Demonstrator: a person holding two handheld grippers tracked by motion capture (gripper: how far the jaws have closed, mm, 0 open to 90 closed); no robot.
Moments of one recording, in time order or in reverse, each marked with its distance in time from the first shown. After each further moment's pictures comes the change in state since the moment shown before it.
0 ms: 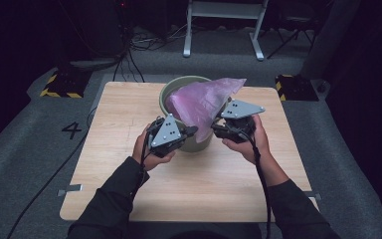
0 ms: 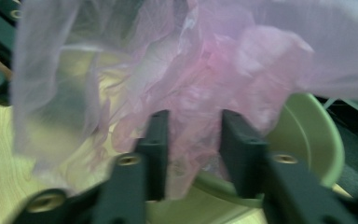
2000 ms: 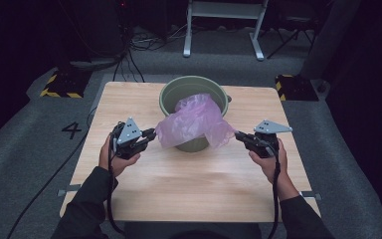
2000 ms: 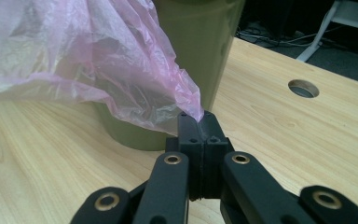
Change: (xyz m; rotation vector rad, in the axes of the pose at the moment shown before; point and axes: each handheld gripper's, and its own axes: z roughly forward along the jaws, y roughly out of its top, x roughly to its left) left arm 0.042 -0.086 -0.049 0.189 0.176 -0.203; right arm -0.038 -0.121 -0.018 0.059 -0.058 0.301
